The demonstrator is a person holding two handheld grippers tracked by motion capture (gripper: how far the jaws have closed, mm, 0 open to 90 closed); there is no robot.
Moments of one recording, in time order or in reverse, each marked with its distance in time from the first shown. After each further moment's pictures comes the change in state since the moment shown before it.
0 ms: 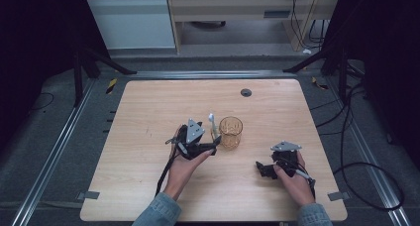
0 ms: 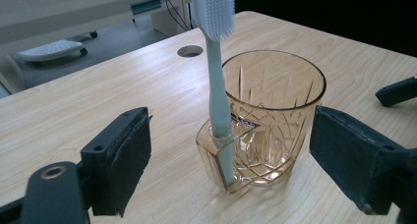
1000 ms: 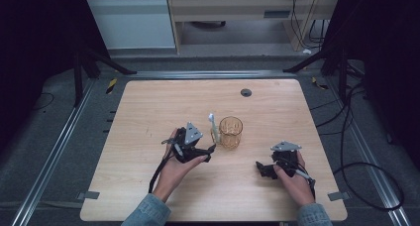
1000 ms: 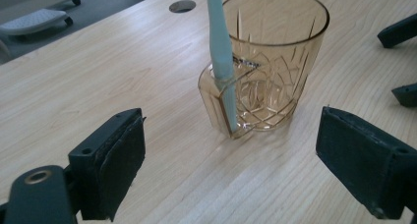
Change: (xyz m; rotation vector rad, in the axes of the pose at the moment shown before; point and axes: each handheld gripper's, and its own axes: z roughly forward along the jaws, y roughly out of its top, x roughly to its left) left arm 0.007 -0.009 -0.010 0.169 -0.032 0.058; right arm 0.000 0.000 0.000 0.000 -0.002 -0.001
